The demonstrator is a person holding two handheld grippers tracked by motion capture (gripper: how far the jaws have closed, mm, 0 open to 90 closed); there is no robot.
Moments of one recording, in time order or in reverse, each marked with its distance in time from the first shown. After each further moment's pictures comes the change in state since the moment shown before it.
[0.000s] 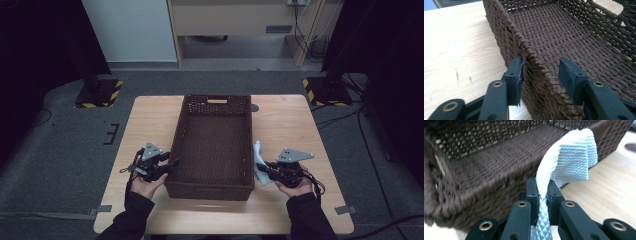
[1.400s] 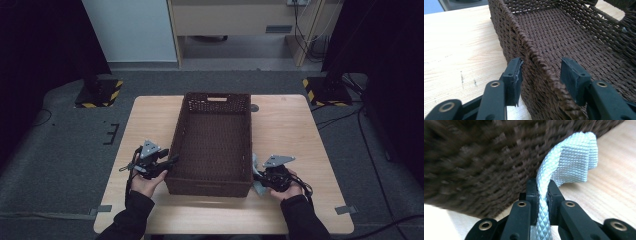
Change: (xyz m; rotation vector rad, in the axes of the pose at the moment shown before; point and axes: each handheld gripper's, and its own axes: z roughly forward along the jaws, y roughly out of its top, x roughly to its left) left arm 0.006 0.002 0.002 -0.032 0.023 -0.018; right arm 0.004 -0.025 0.037 0.203 -0.004 0.016
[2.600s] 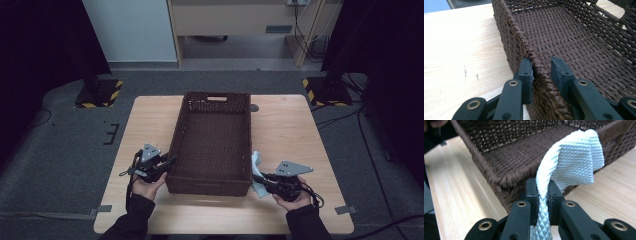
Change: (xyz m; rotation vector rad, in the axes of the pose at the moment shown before) left arm -0.011 -0.002 -0.006 0.009 0.051 -0.012; right arm 0.027 0.000 -0.045 -0.216 0.042 -0.026
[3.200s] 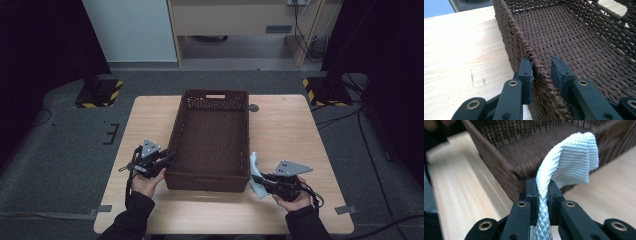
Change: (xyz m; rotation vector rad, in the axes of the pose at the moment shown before) left arm 0.012 0.006 0.007 0.001 0.012 0.014; right arm 0.002 0.005 -0.004 -0.012 0.017 -0.008
